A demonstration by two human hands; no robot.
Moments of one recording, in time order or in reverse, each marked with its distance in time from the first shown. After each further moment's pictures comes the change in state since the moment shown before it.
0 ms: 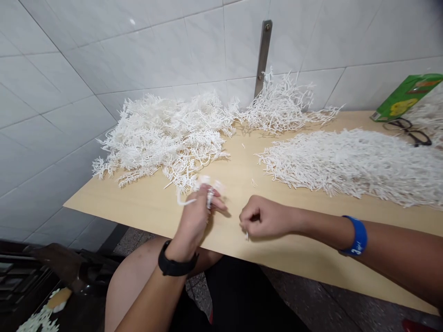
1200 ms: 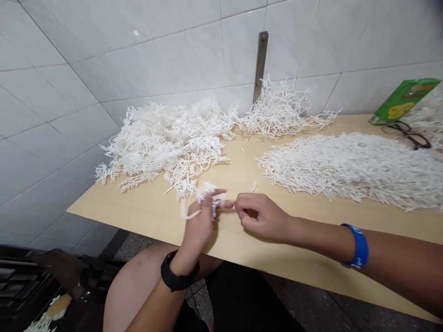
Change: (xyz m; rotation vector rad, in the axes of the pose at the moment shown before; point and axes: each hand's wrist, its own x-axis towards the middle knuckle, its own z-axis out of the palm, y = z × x) left_hand -0.008 0.003 0.003 0.041 -0.013 0.090; right_hand 0.004 0.005 0.008 -0.407 0.457 -0.211
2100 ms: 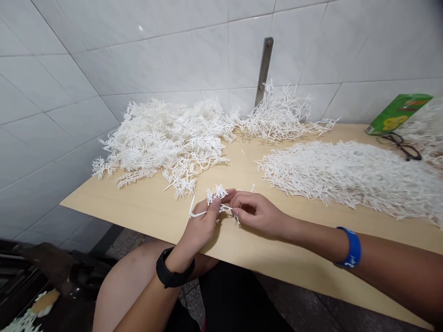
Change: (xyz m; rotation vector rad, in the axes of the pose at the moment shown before) left_hand -0.002 -0.006 0.000 0.035 -0.224 0.065; right_hand 0.007 0.000 -0.001 0.244 -0.032 0.201
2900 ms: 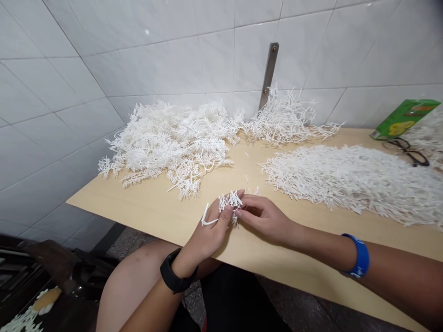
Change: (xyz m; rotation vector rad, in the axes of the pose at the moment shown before) left_hand -0.008 0.007 0.003 0.120 -0.073 0.095; right_hand -0.003 -0.005 0.002 0.058 0.021 -0.031
